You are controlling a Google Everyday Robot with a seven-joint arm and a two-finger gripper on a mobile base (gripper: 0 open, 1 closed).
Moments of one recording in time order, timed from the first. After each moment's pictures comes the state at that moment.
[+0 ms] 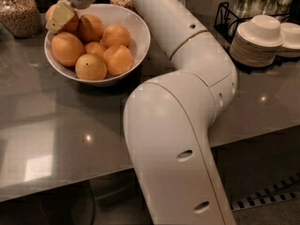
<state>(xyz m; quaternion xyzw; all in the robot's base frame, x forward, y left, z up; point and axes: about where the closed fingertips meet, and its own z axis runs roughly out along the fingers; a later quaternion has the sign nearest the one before) 0.745 0.240 0.976 -0.59 0.69 0.21 0.36</state>
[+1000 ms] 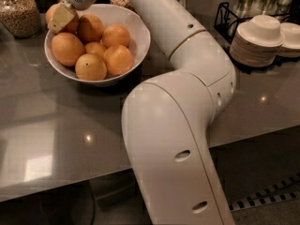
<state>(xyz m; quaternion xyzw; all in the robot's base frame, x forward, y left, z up) 0.748 0.238 0.971 -0.59 0.69 0.20 0.36</state>
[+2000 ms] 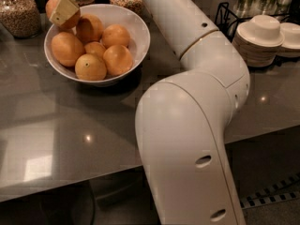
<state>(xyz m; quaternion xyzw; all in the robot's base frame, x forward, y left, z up) 0.746 0.229 1.003 -0.62 0.64 0.19 0.41</state>
